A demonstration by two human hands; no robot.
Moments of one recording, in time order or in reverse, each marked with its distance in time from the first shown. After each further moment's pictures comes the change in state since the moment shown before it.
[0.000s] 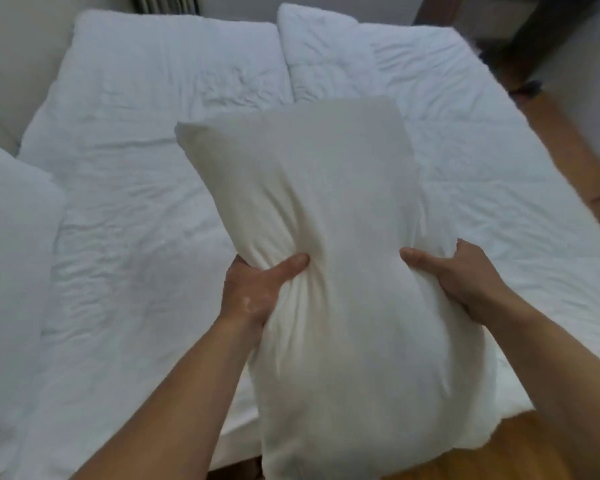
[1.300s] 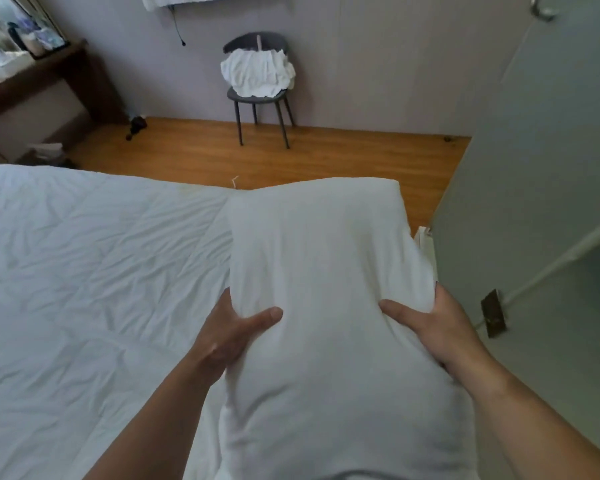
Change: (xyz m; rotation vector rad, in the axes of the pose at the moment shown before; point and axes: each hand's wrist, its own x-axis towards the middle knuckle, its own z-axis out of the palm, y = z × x) left_hand -0.280 -0.161 0.518 0.940 -1.219 0.342; right_hand -0.326 0.400 -0.391 0.589 1.000 0.380
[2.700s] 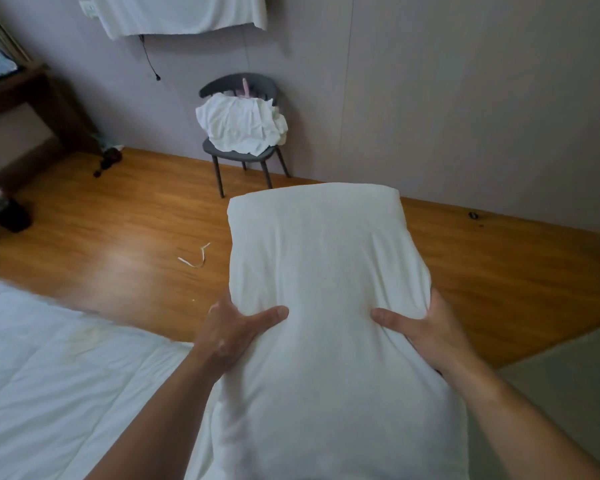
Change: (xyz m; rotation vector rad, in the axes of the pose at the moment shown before) left_hand 0.658 0.311 0.108 0.101 0.208 -0.056; right_hand 0.708 -0.245 -0.047 -0.045 -0.081 -0.074
